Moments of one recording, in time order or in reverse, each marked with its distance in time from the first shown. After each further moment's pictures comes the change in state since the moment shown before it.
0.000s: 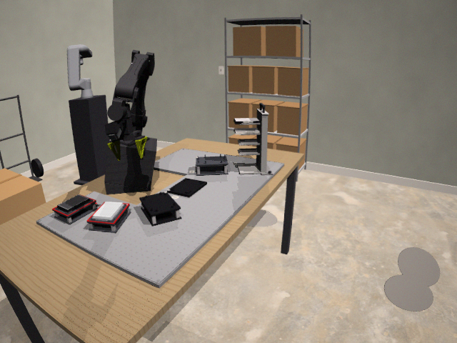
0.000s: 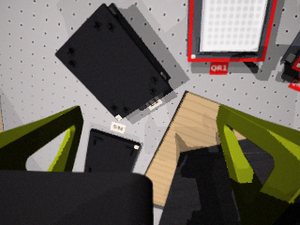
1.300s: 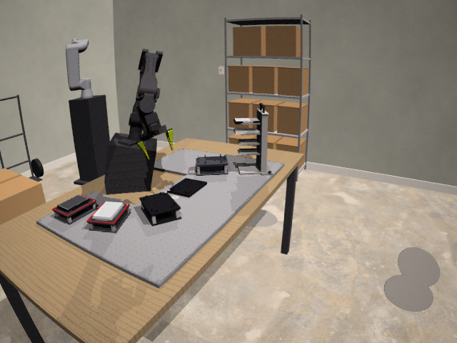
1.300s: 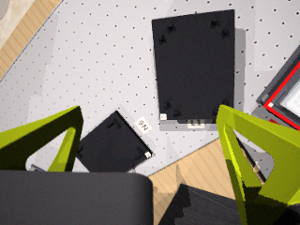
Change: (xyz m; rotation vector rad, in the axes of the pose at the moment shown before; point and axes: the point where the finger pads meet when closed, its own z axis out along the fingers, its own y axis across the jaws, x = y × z) arm 0.061 0.099 0.007 -0.216 -0.123 -0.533
